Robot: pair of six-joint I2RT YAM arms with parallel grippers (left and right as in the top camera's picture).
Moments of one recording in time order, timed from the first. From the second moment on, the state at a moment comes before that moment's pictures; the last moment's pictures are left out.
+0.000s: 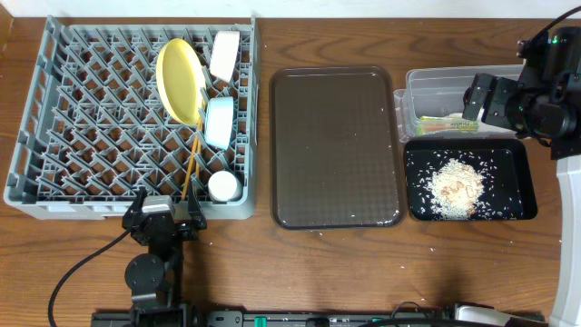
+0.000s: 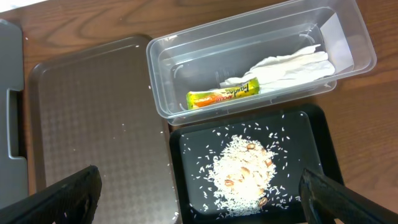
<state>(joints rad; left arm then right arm) 0.10 0.01 0.01 -0.11 0.00 0.01 -0.09 1.45 1.70 -1.21 -0.05 0.18</state>
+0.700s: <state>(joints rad) 0.10 0.01 0.01 -0.11 0.00 0.01 -0.09 1.45 1.70 -1.22 0.01 0.13</state>
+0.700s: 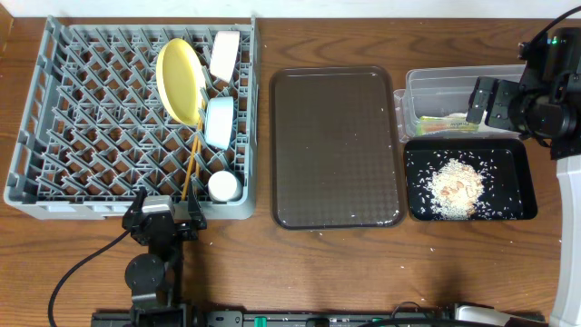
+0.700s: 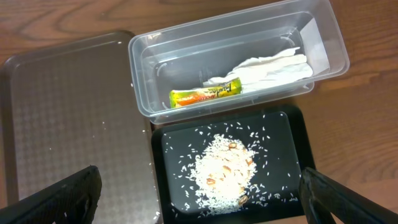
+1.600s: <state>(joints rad) 0.10 0.01 0.02 -0.11 0.00 0.01 -0.03 0.47 0.54 -0.21 0.02 0.08</state>
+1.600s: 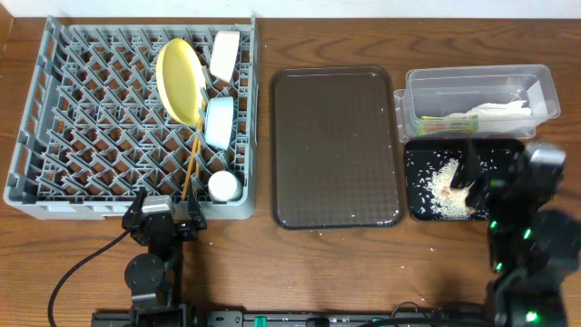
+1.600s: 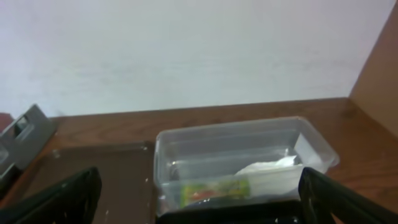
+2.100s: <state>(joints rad) 0.10 0.01 0.02 -0.11 0.00 0.01 0.00 0.08 0.04 0.08 0.02 0.10</state>
